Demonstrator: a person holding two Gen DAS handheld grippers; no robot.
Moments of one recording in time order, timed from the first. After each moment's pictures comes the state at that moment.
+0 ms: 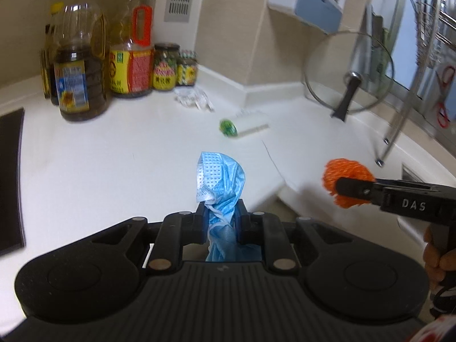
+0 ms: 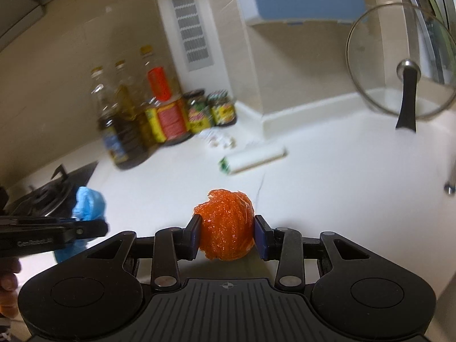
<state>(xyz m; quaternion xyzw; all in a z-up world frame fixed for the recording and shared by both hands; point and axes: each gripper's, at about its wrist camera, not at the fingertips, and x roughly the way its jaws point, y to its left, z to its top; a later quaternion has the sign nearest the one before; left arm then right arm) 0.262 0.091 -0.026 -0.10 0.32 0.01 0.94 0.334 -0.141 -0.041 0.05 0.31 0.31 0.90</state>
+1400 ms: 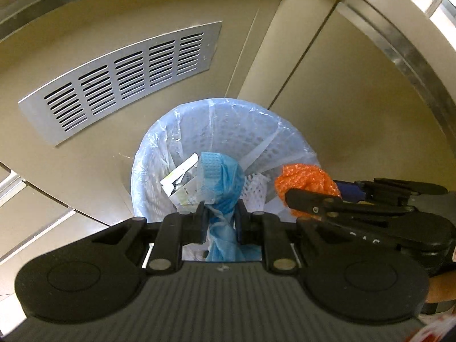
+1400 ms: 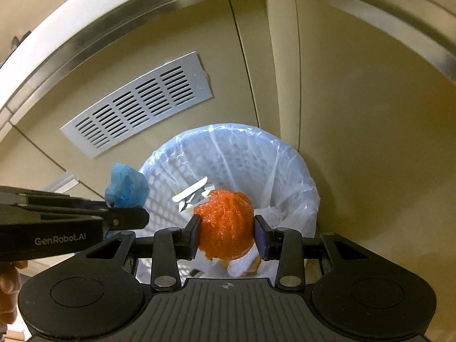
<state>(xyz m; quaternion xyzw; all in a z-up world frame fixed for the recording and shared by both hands) 0.242 0.034 -0.264 -0.14 0.52 0.01 0.84 0.298 -0.135 -0.273 0.00 0.50 0.30 0.81</state>
